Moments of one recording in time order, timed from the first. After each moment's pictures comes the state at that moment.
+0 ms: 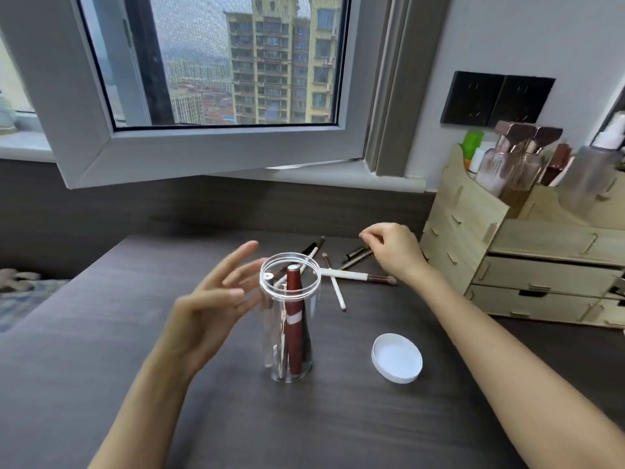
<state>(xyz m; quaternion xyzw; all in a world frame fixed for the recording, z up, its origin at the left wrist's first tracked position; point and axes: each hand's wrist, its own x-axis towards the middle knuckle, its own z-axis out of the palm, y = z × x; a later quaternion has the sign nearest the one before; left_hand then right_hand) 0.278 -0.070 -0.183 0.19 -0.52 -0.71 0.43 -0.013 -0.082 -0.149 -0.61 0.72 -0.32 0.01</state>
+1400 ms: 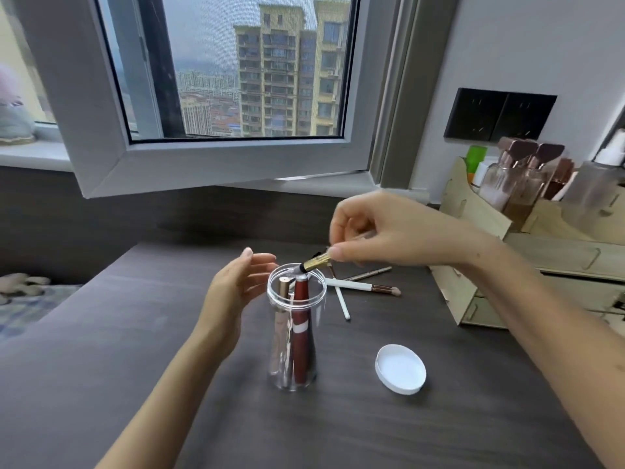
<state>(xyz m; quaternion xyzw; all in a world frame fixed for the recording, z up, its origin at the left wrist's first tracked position) 0.242 -0.081 -0.170 0.37 -0.52 -0.56 0.53 0.056 -0.003 -0.033 -0.80 0.53 -0.22 0.15</state>
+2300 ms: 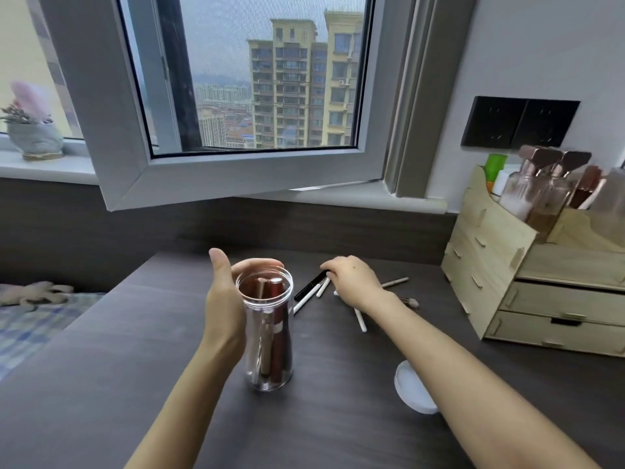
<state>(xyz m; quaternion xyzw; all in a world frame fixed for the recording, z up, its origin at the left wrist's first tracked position) 0.249 -0.069 -0.150 0.36 -0.46 -0.53 0.61 0.049 -0.131 -0.180 -0.72 0.68 -0.16 0.01</state>
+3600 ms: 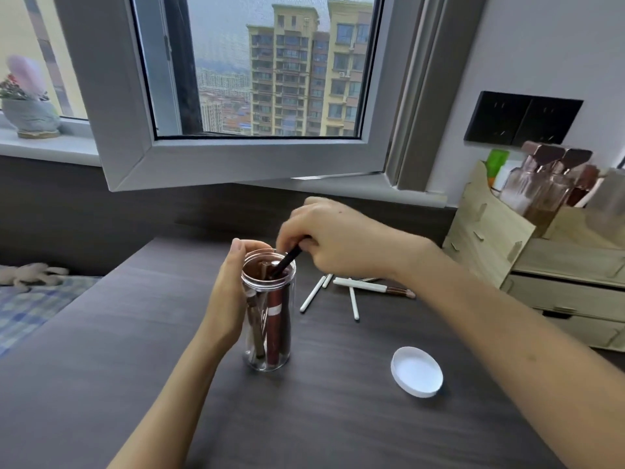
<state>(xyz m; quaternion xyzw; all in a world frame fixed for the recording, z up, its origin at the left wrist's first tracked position) 0.259 -0.079 -0.168 0.30 -0.56 -0.49 0.60 0.120 -0.032 -0.047 -0.87 0.49 -0.12 -0.01</state>
